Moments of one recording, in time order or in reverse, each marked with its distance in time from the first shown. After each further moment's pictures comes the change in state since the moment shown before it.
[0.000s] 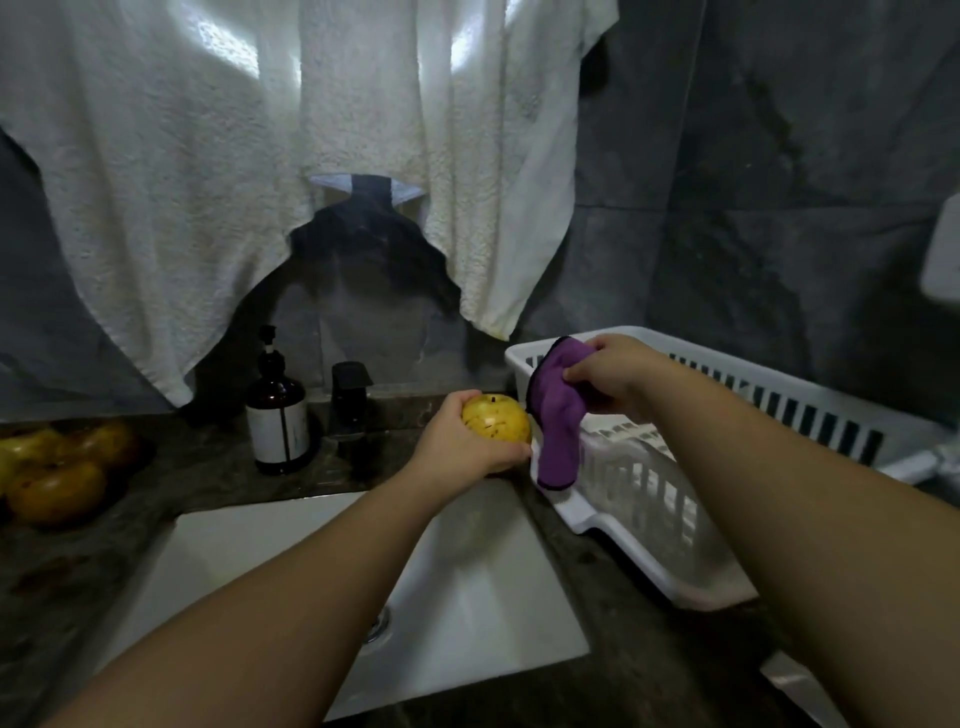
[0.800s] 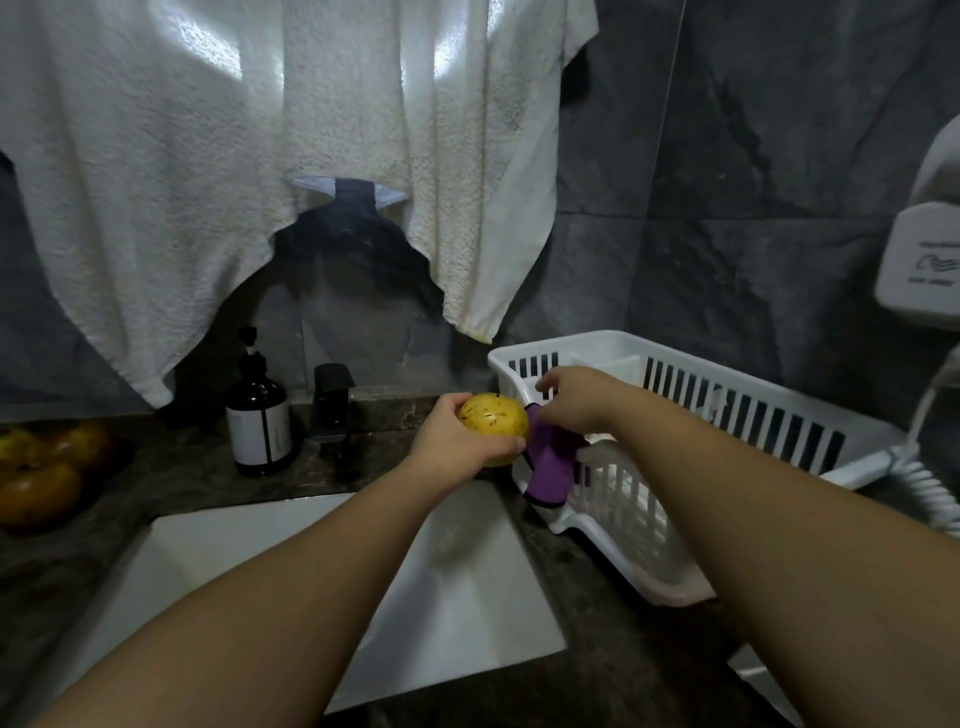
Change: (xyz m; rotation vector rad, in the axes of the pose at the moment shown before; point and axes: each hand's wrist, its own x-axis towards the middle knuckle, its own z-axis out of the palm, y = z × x) left_hand 0.005 0.008 0.015 -0.043 -0.003 -0.060; right_hand -0.005 0.010 0.006 -0.833 -0.089 -0.169
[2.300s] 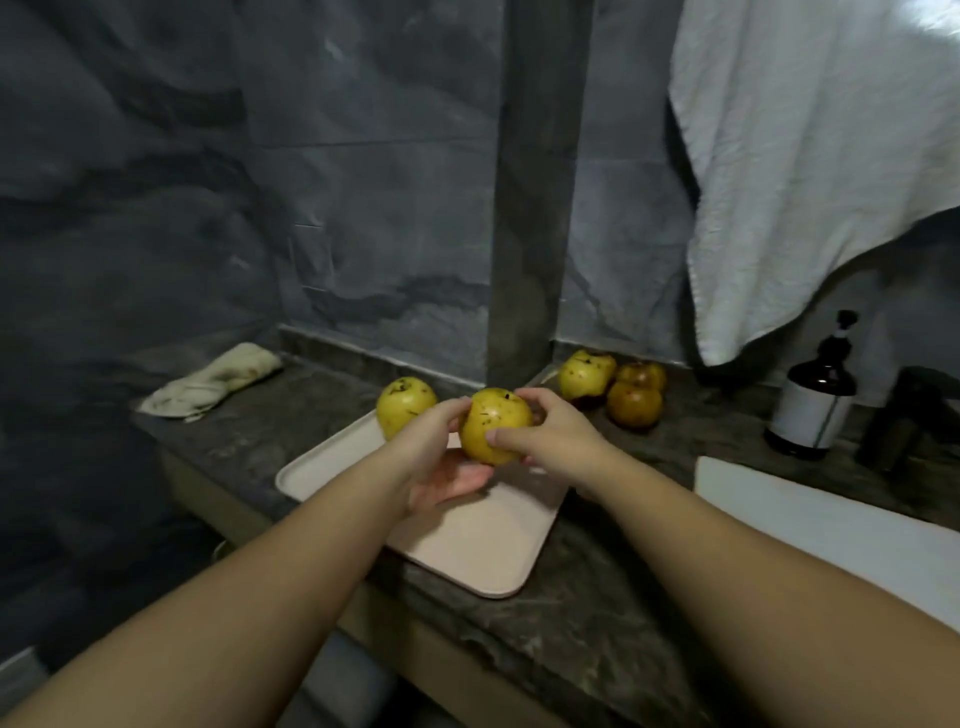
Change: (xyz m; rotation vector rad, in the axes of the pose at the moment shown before) left_hand -0.301 -0.089 -0.488 -0.538 0.618 -0.537; right_hand -0.156 -0.510 0.263 0.867 -0.483 -0.635
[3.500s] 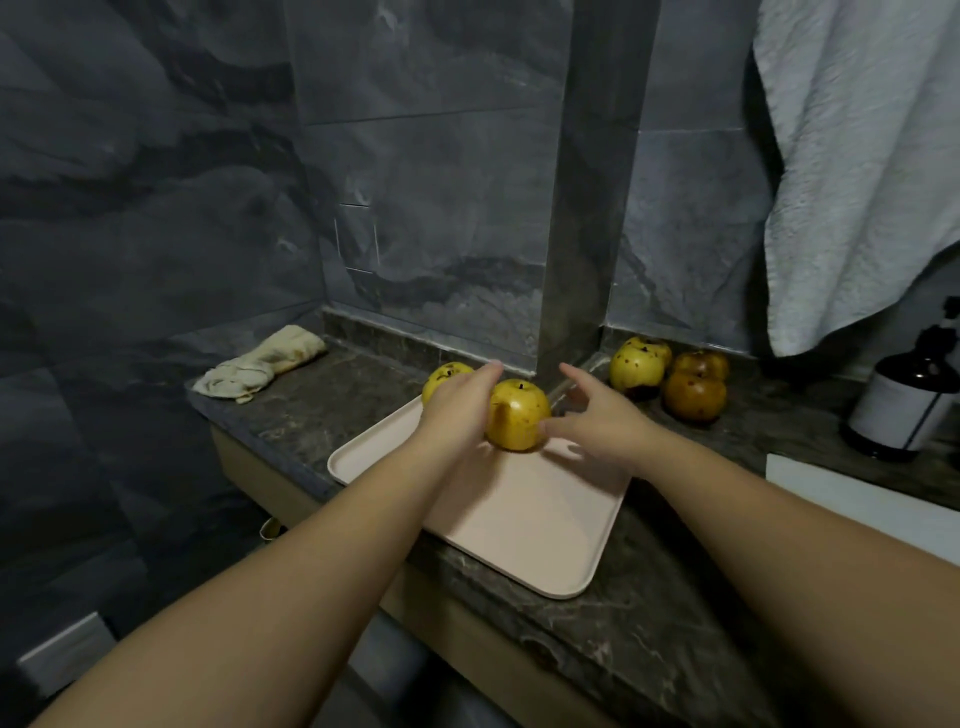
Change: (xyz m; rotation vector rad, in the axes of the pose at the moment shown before) left_hand 0.028 0.014 -0.025 0.263 0.285 0.435; right_hand 0.041 0.016 0.009 -0.125 -0.045 -0.038
